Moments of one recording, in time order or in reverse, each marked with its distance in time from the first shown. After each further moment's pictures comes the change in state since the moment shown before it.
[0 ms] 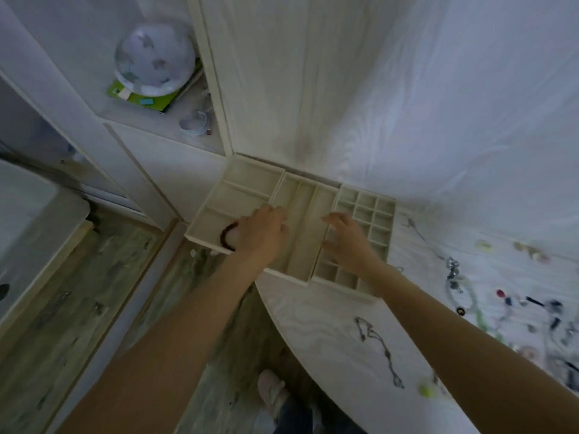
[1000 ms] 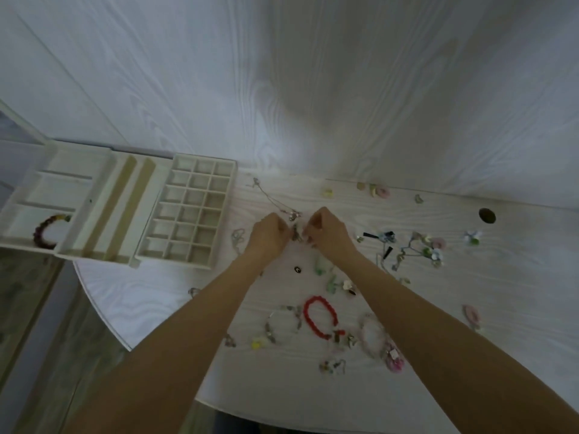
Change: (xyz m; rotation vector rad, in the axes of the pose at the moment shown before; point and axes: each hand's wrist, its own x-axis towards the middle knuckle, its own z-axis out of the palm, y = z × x) left_hand -0.004 0.294 0.163 -0.387 -0.272 -0.159; right_hand -0.125 0.241 -0.085 0.533 0.170 0.415
